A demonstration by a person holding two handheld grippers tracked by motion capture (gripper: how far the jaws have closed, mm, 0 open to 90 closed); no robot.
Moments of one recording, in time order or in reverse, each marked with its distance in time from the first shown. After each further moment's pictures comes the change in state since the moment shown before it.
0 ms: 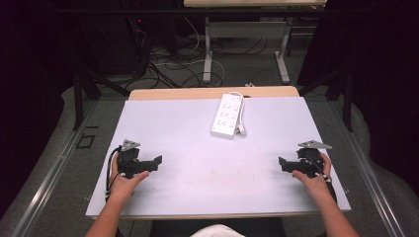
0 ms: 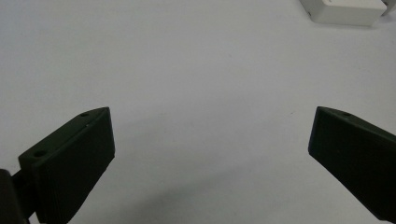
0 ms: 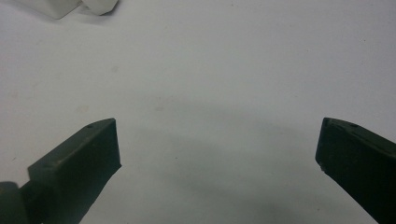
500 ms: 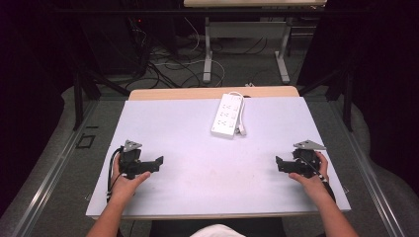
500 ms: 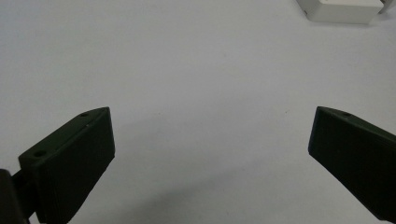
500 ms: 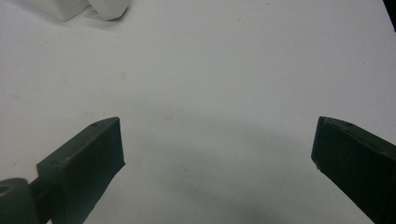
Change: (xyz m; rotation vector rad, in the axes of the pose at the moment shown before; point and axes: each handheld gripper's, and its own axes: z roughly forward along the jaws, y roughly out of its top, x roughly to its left) left arm -0.006 0.000 -0.001 0.006 0.006 0.011; right arm 0.012 0.002 0.002 -0.041 -0.021 -0.068
